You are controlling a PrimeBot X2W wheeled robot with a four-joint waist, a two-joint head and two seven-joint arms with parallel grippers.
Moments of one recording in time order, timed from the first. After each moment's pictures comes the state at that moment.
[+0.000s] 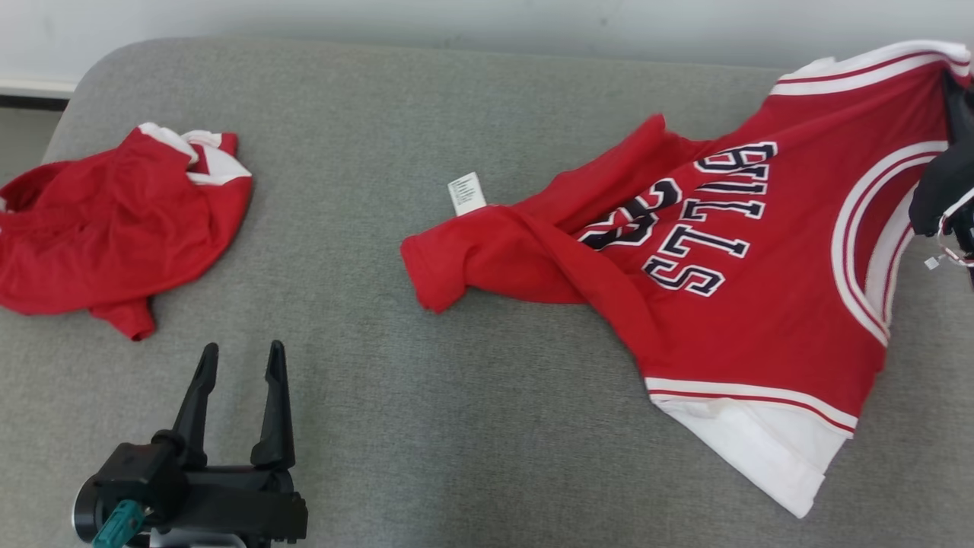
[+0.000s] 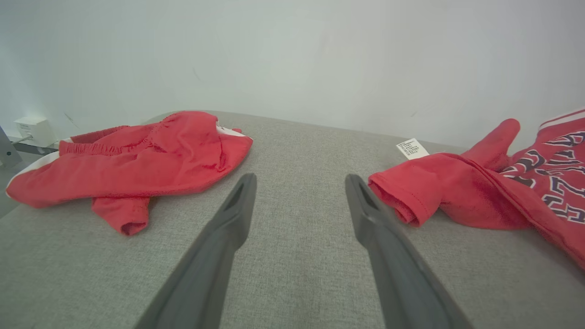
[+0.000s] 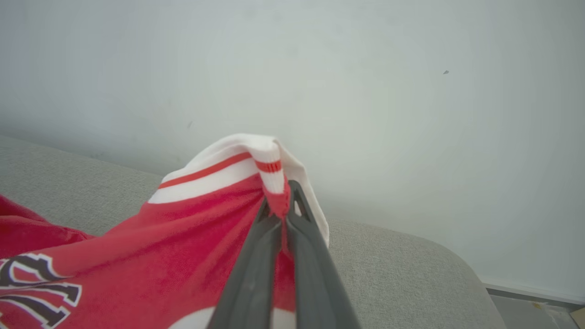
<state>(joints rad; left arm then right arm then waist) -0.13 0.05 0.02 0.11 -0.20 -0.10 -0.26 -1.06 -0.48 0.32 1.09 0.28 0.13 -0.18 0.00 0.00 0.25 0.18</state>
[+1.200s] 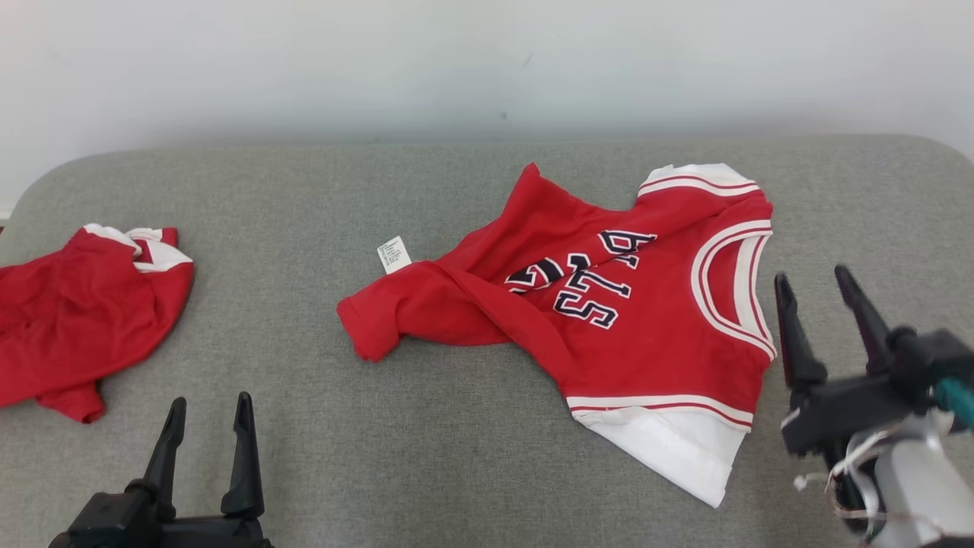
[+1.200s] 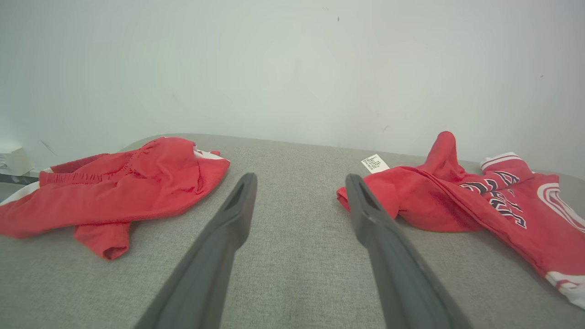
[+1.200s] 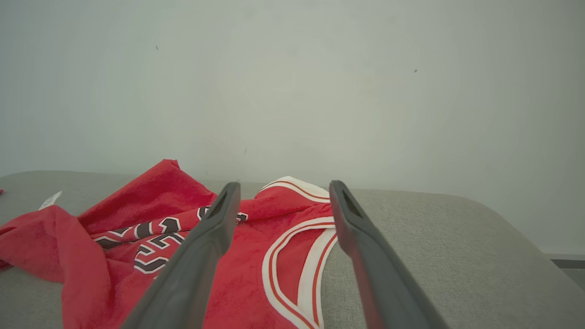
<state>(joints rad) -0.04 0.05 0.10 0.12 -0.15 -0.11 -0.26 -0.37 -0.29 0.11 0.44 0.28 0.13 -0.26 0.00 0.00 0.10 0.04</state>
